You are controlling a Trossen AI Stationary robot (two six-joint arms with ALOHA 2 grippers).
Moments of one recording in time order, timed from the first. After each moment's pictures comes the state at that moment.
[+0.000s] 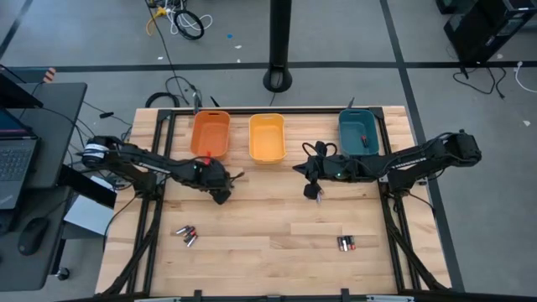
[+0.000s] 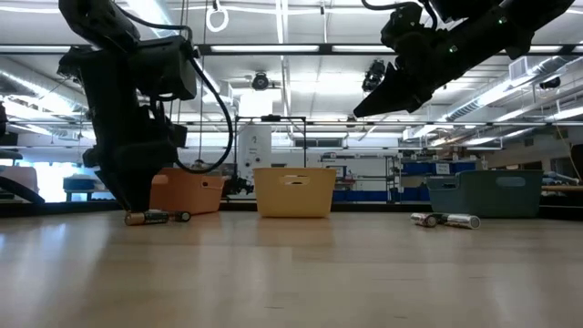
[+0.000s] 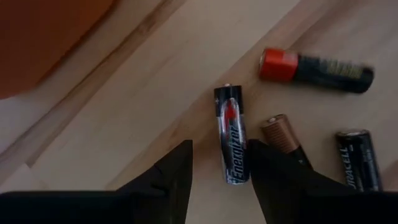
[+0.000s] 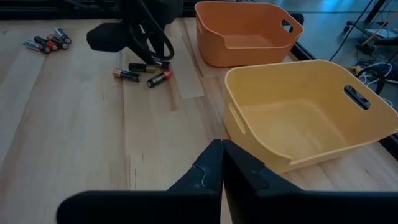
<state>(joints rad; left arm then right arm) -0.03 1.44 0.65 -0.60 -0.28 -0.82 0.04 1.27 0.62 0.15 0.32 0.08</state>
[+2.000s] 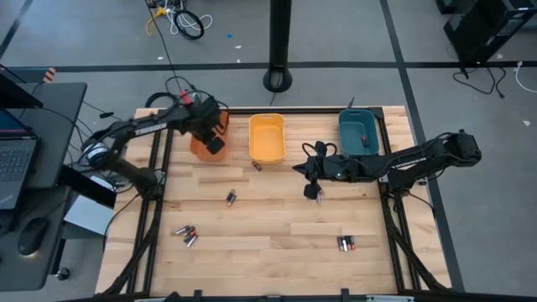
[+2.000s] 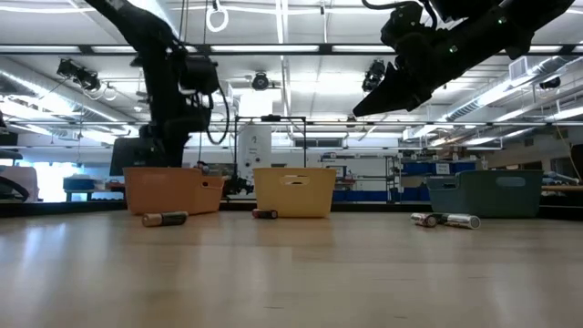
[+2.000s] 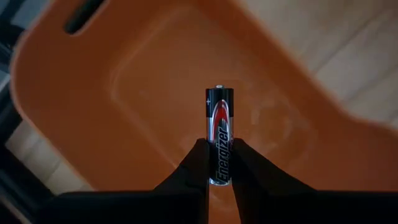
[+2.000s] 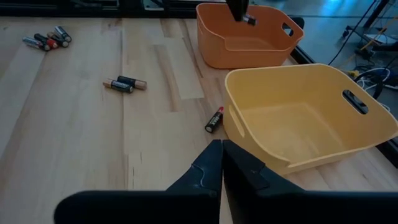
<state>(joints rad) 0.70 1.45 0.97 -0.80 -0.13 -0.03 0.04 1.27 0.62 0.16 0.32 0.05</state>
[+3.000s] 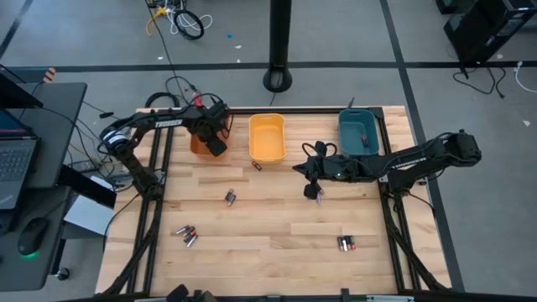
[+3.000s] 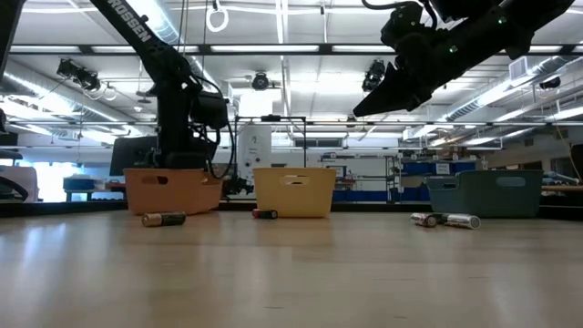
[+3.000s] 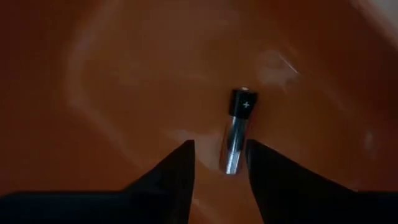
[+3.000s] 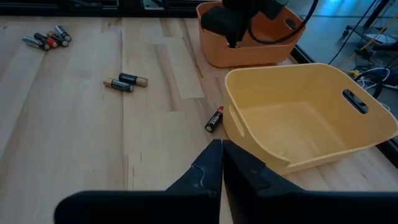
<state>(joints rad) 0.73 1.64 0.97 -0.73 -0.17 0.03 0.04 1.27 0.62 0.16 0.32 0.05</state>
